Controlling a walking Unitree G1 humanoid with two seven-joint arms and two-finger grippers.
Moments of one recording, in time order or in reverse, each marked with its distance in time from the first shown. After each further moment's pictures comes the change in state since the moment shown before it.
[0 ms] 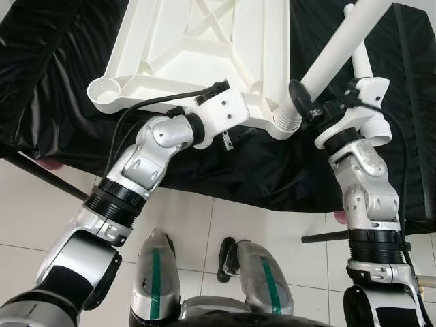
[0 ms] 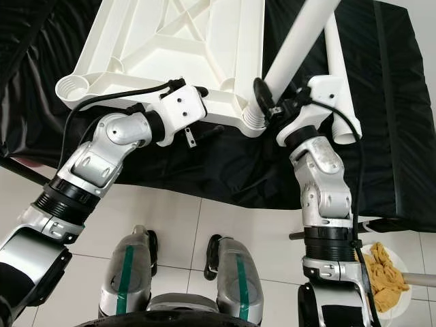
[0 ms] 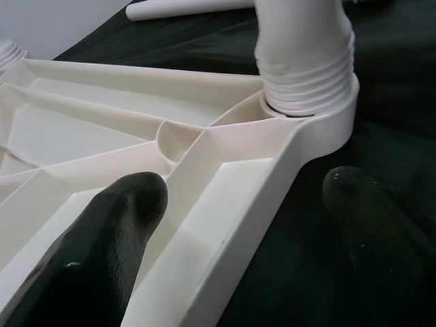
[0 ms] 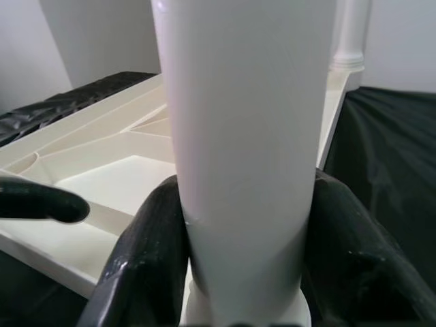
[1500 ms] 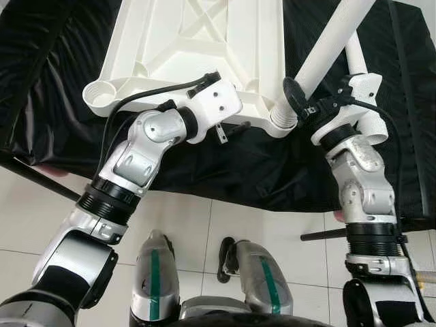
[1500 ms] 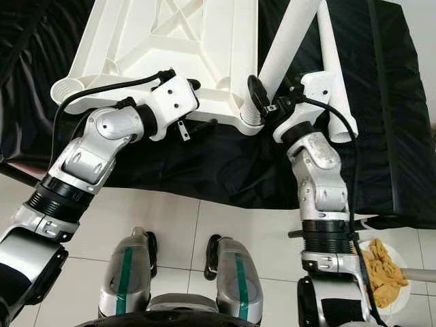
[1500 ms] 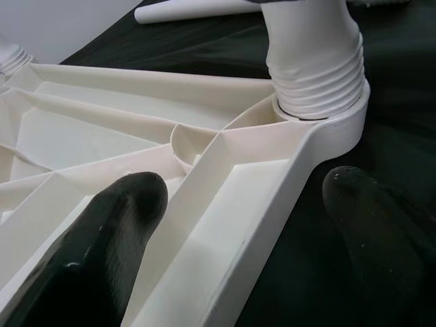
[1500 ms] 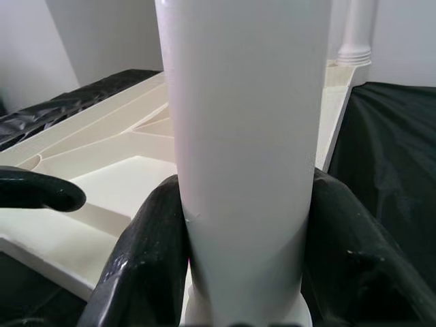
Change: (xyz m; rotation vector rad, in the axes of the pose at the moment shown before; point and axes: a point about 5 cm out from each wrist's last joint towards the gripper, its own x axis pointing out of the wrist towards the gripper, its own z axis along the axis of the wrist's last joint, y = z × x) left arm -0.008 0.009 0.000 0.006 0.013 0.027; right arm 0.010 -0.010 -0.001 0.049 0.040 0.010
